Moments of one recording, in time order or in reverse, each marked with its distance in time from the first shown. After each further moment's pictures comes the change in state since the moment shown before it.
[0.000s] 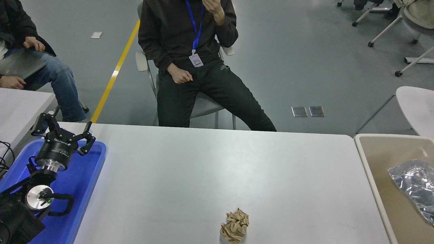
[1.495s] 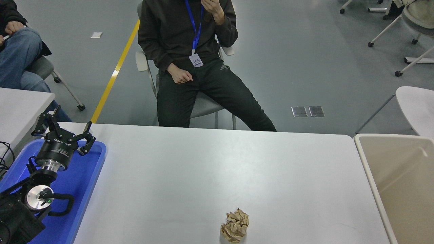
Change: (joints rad) left arm 0.000 0.000 0.000 0.000 0.000 0.000 0.000; right arm 0.062 -0.018 0.014 -0.015 0.113 -0.029 -0.015
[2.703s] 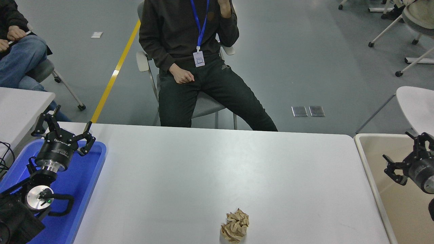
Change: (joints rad) left arm 0.000 0.000 0.000 0.000 0.000 0.000 0.000; right arm -0.186 -0.090 0.942 0.713 0.032 0.337 0.056
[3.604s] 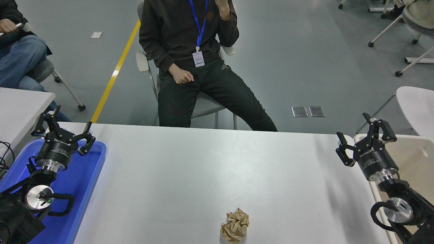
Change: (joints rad) left arm 0.000 0.000 0.000 0.000 0.000 0.000 0.000; right arm -0.007 0.232 0.028 0.075 -0.277 -0.041 0.369
